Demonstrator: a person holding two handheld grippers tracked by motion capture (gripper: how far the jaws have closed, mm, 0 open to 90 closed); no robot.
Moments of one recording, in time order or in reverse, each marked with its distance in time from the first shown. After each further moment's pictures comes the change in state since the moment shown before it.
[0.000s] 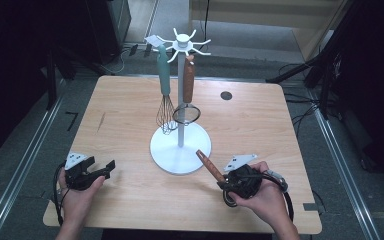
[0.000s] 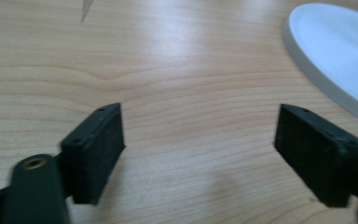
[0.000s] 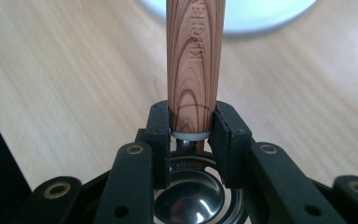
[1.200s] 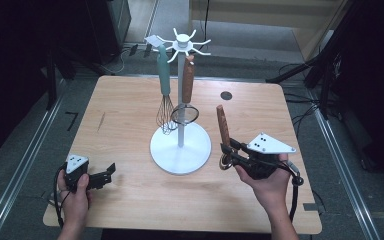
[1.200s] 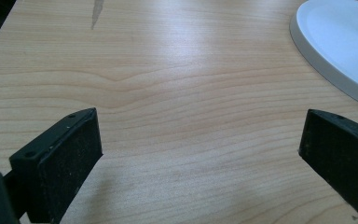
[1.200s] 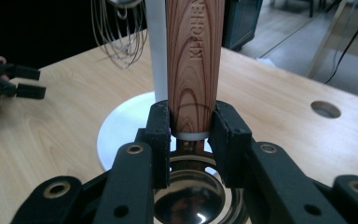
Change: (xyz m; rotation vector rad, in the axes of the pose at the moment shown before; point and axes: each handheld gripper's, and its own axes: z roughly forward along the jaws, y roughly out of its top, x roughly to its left) left arm -0.003 -0.006 -0.003 -0.034 0.035 0.053; right arm -0.018 0.026 -0.052 -0.575 -0.122 0.104
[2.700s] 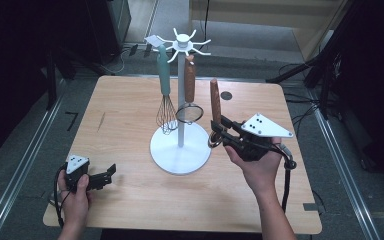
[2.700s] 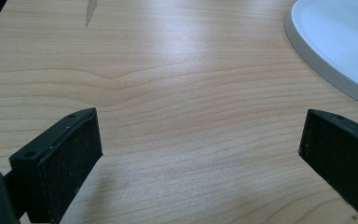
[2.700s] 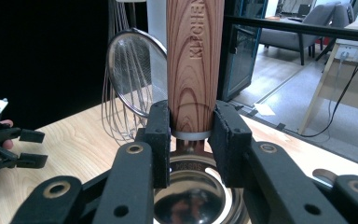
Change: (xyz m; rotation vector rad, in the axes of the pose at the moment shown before) left arm 0.000 0.000 0.000 0.004 -0.016 0.000; right arm 0.006 0.048 0.016 -0.175 0.010 -0.014
